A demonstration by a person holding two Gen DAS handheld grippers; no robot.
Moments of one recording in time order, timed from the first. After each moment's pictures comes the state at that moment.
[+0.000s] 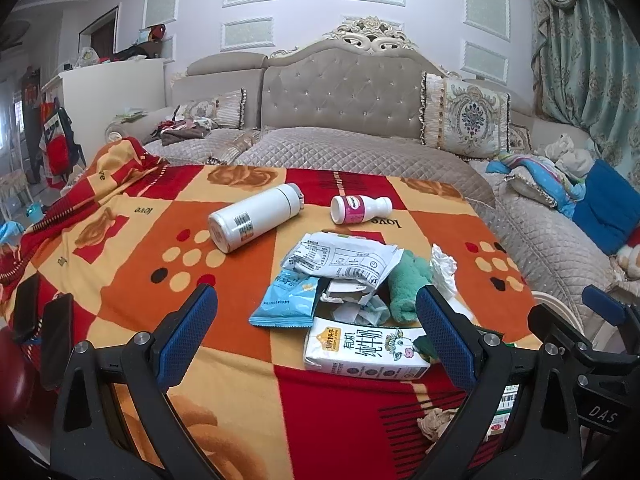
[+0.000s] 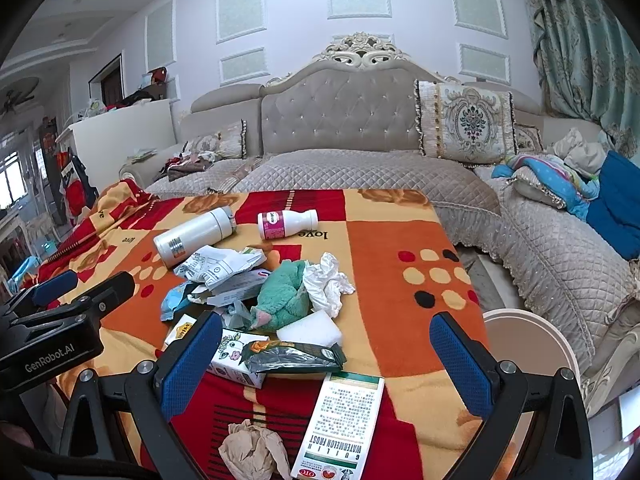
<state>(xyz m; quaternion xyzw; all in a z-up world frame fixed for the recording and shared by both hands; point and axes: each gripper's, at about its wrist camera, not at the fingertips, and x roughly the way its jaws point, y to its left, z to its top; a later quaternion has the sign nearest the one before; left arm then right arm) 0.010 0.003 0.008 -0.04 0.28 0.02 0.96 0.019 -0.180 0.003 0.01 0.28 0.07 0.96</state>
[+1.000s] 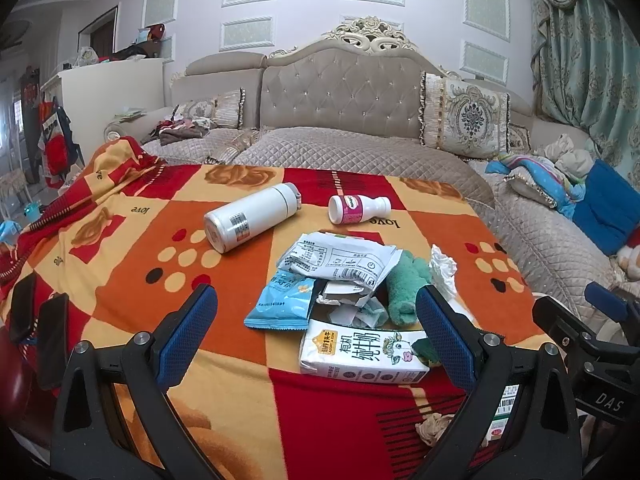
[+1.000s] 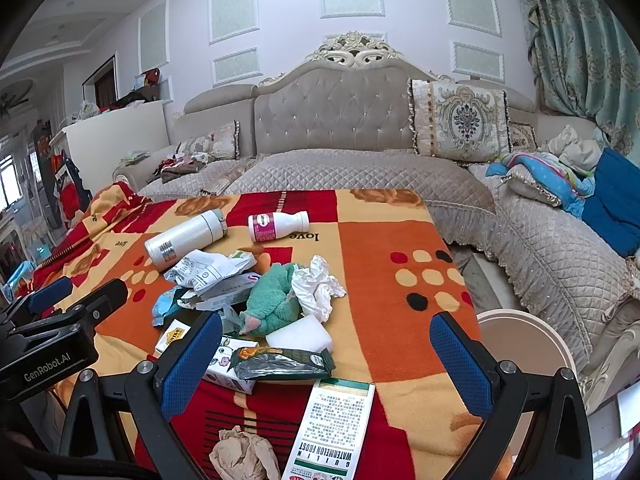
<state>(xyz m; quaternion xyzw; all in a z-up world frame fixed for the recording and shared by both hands) 0.007 -0.001 0.007 -0.03 0.27 0.02 0.96 0.026 -0.188 0.004 0.02 0.28 0.06 0.96</state>
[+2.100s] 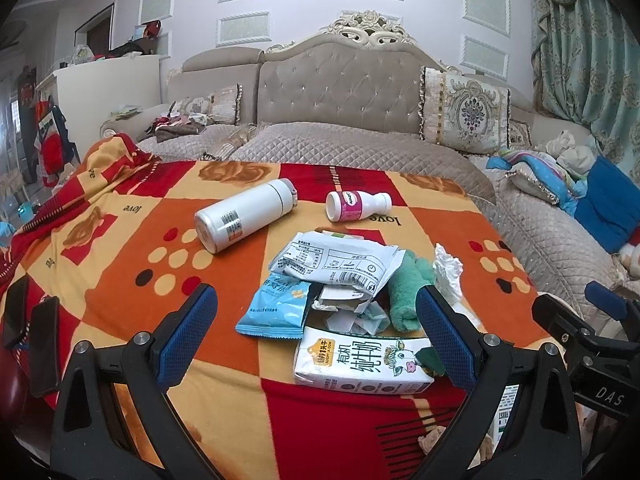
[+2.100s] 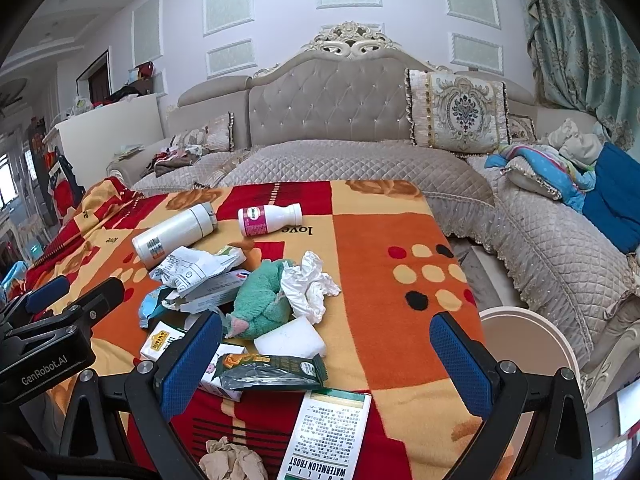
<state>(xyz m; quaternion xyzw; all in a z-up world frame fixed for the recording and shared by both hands) 0.029 -0.003 0.002 -0.04 0.29 0.02 0.96 0.046 -0.190 -0.004 0.02 0.30 0.05 0.95</state>
